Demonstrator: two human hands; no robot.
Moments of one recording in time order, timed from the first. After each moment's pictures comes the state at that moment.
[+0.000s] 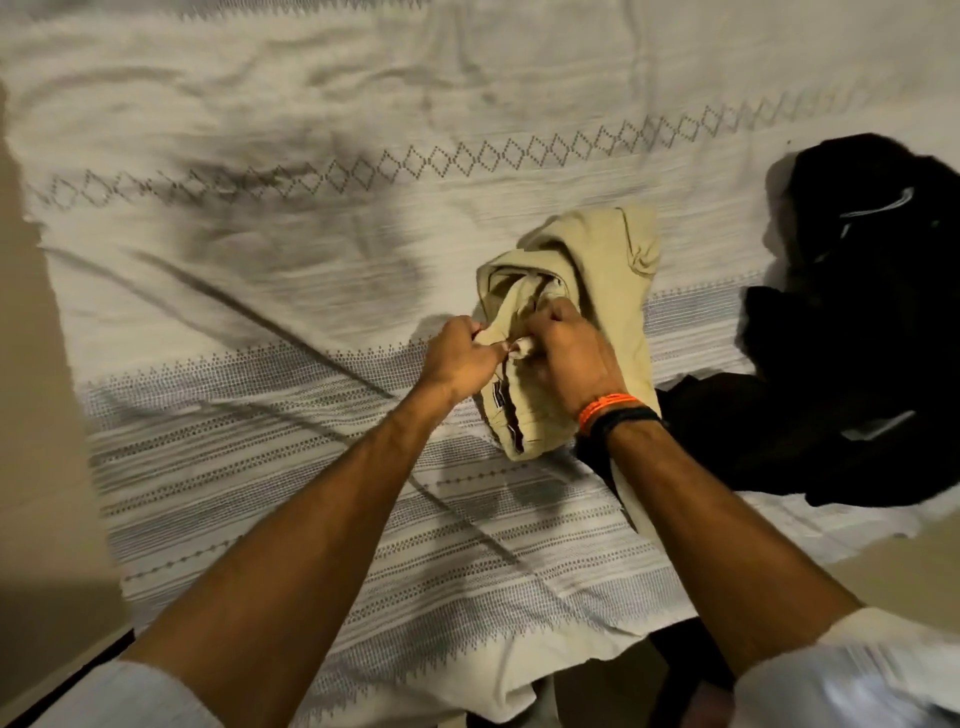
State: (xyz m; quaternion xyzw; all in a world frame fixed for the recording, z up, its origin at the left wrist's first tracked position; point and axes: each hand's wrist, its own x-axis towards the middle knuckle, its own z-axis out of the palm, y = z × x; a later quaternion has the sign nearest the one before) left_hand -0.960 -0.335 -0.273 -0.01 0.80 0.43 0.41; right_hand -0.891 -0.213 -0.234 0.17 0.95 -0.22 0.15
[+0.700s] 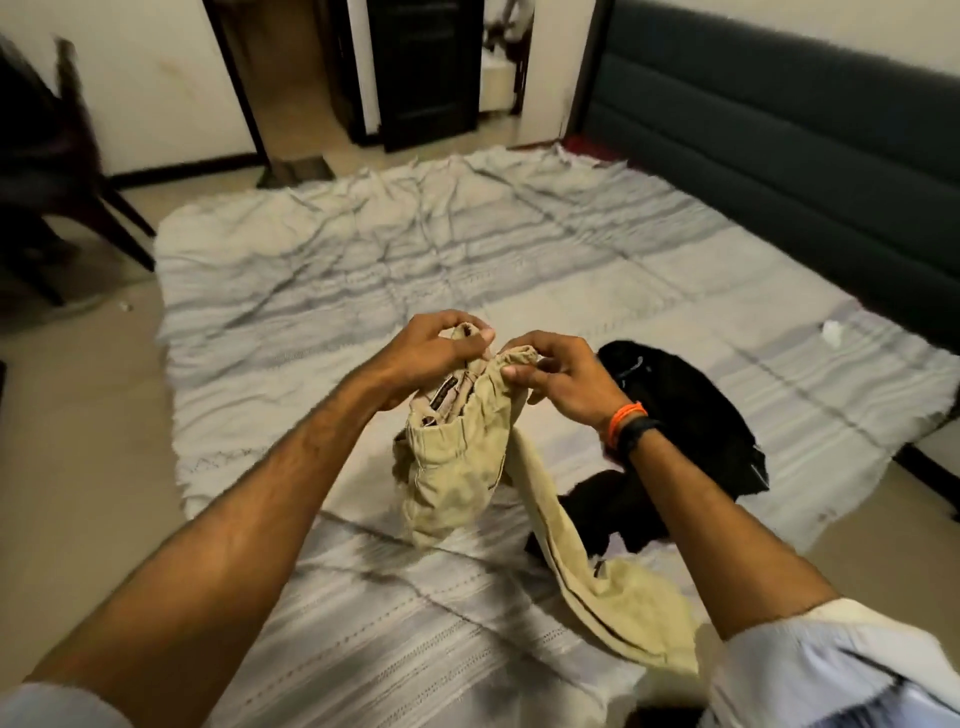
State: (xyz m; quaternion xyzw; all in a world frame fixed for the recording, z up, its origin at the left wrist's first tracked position) left_hand -0.929 -0.368 0.113 0.29 0.73 0.52 0.34; right_hand -0.796 -0.211 0.084 0.12 0.82 -0.55 -0.13
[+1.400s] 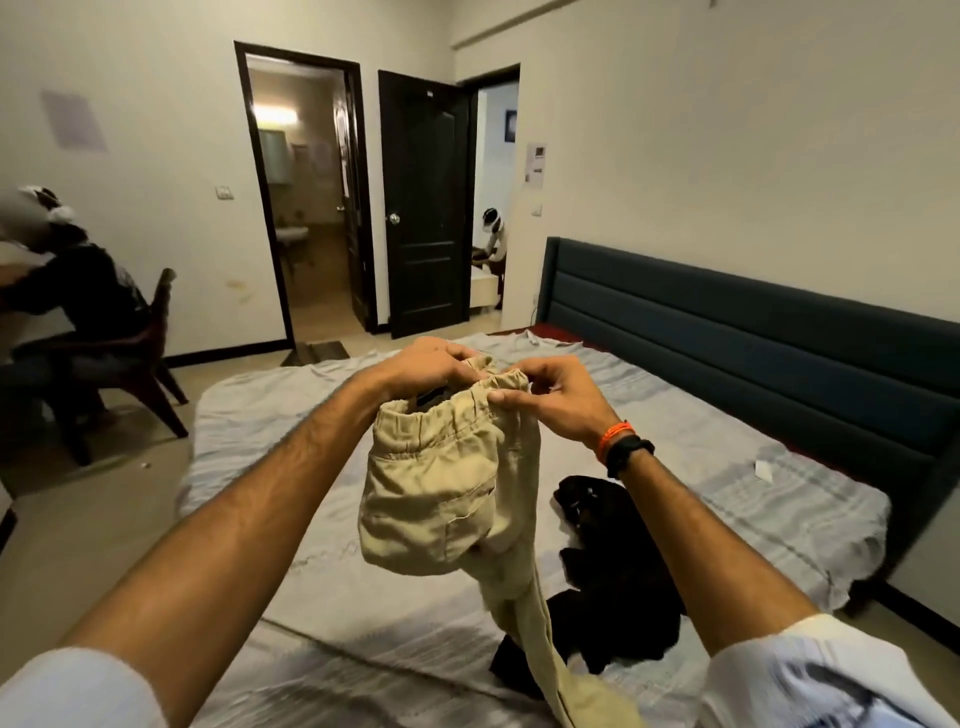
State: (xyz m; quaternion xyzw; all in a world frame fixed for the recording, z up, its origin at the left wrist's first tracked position) left_hand -0.808 -0.395 0.313 0.42 0.75 0.44 0.23; right_hand -0.675 -0.238 0.266 0.04 0.86 -0.43 -0.27
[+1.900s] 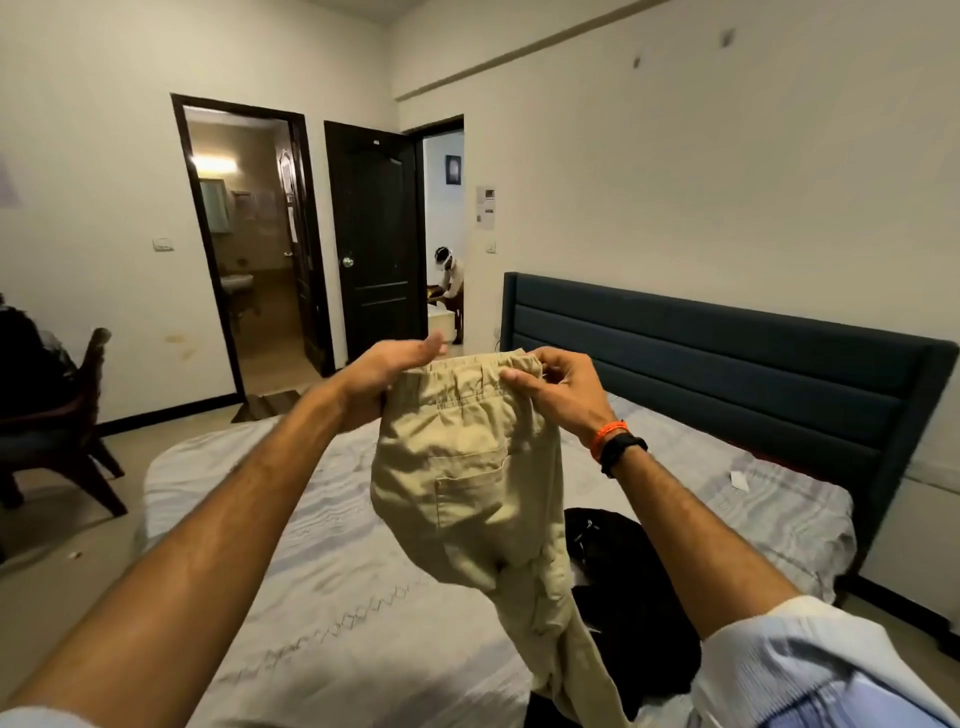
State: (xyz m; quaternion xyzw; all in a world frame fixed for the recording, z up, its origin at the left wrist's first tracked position) left_hand -0.900 -0.436 0.339 0.44 0.65 0.54 0.31; right_hand -0.736 -0.249 0.294 0.12 0.79 -0.46 -0.40
